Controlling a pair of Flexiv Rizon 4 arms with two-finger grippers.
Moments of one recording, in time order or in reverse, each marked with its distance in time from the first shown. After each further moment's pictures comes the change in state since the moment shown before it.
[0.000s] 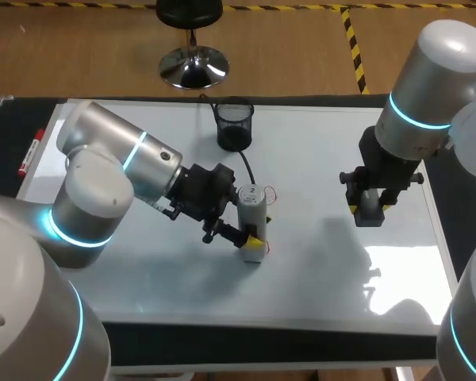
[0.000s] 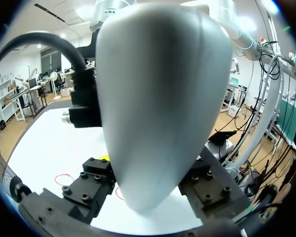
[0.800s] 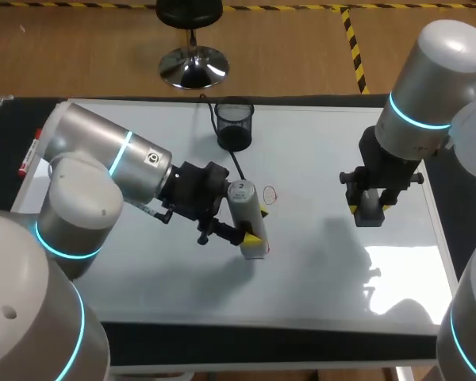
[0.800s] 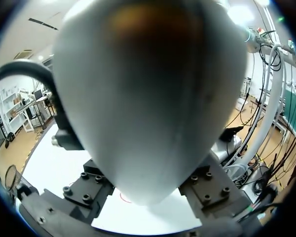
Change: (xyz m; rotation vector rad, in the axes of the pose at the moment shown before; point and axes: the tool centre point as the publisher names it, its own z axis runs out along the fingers) left arm 0.013 -0.026 -0.019 0.003 -0.079 0.088; right arm 0.000 0.000 0.000 0.000 0.000 0.000
